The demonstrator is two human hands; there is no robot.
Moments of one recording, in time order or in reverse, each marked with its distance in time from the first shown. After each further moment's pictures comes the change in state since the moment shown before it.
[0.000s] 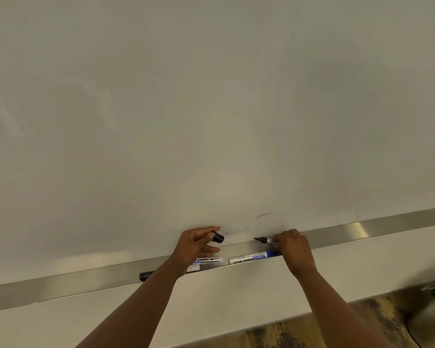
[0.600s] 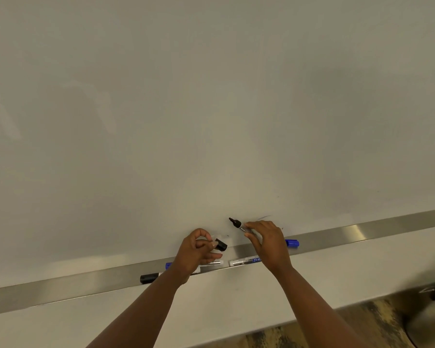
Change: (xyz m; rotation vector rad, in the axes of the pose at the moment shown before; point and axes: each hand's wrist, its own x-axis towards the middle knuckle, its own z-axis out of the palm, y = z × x) left_hand -0.002 -0.010 0.002 -0.054 0.031 -0.022; right_hand 0.008 -0.062 -0.020 0.526 0.291 -0.128
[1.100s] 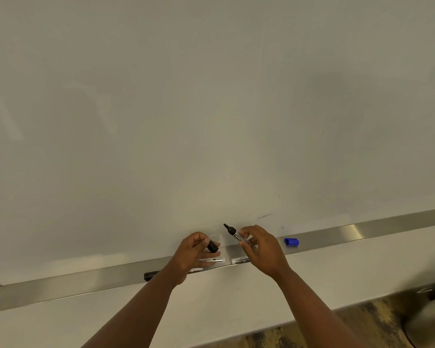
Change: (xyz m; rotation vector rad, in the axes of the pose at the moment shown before) left_hand -0.014 0.006 -0.010 -0.022 -0.052 -0.084; right_hand -0.015 -0.018 -0.002 0.124 -0.174 0.030
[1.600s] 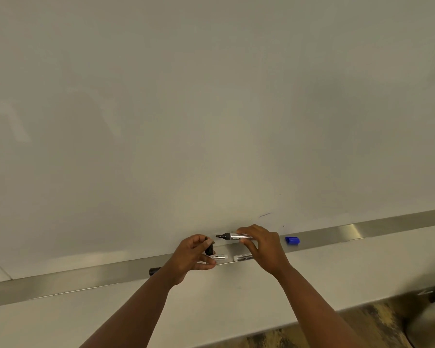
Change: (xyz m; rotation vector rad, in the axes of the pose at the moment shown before) left_hand -0.017 0.001 -0.009 -0.005 -0.024 -0.022; right_hand -0.004 -0.009 -0.003 -0.054 -0.034 -0.020
